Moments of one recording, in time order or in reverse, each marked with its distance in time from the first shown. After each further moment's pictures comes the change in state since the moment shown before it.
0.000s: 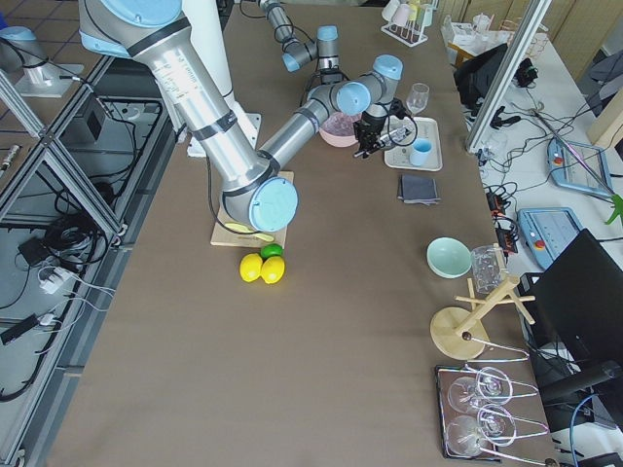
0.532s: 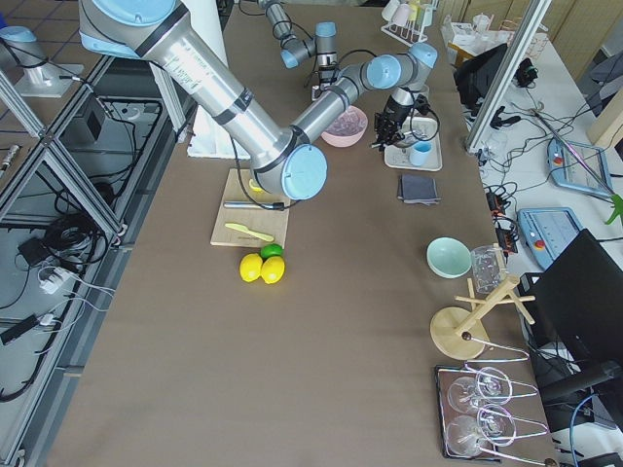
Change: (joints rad) left arm -0.002 0.037 -0.042 0.005 -0.010 0.002; right arm 0.053 0.236 -0.253 -0.238 0.028 -0.110
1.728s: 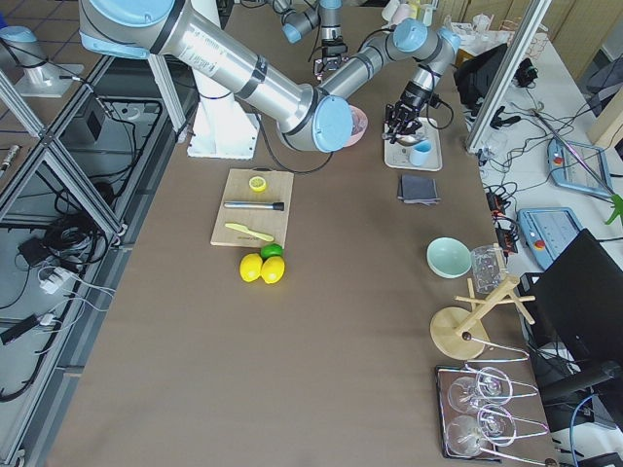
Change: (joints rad) left arm -0.120 0.113 -0.265 0.337 -0.117 -0.003; right arm 0.011 0.291 -0.344 -0.336 -0.176 -0.351
